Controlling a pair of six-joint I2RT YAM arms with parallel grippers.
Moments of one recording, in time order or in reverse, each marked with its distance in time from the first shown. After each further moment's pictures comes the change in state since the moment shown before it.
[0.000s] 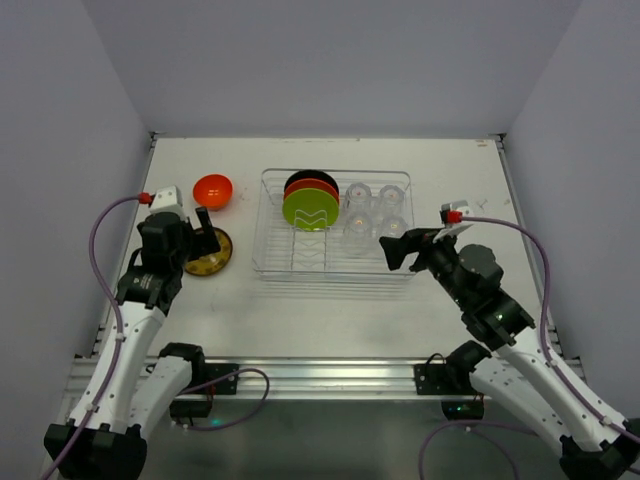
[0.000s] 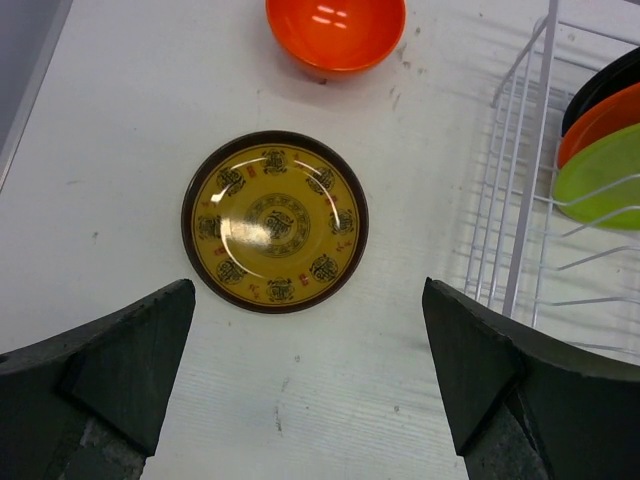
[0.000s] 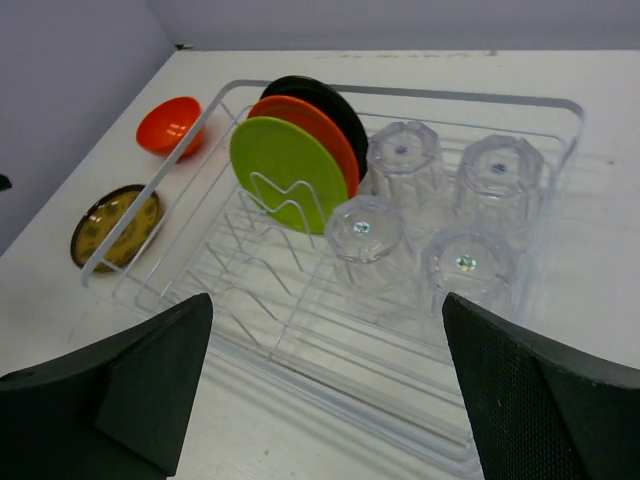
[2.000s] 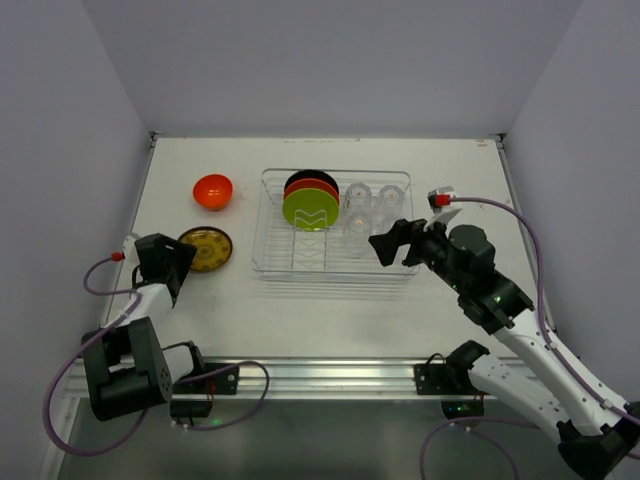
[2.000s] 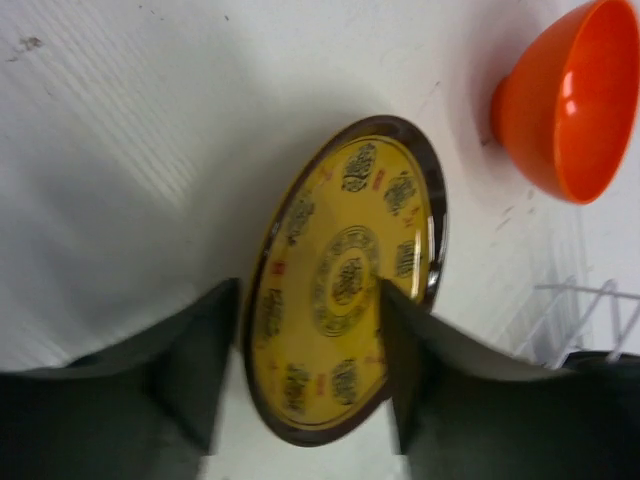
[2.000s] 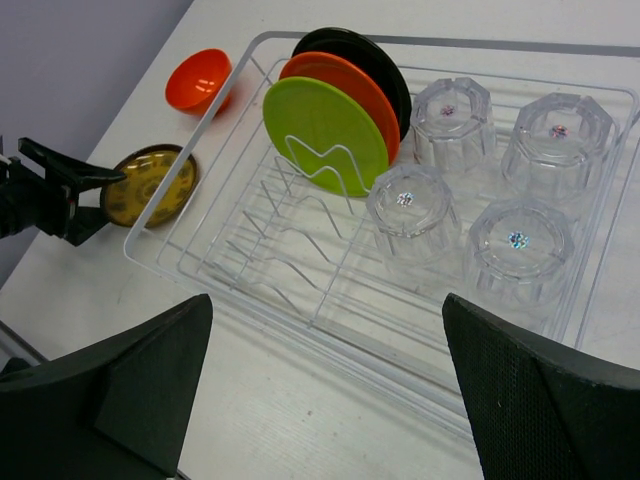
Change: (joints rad) left arm 0.408 0.391 -0.381 0.611 0.203 -0.648; right arm 0.004 0.140 0.159 -0.103 -0.116 0.065
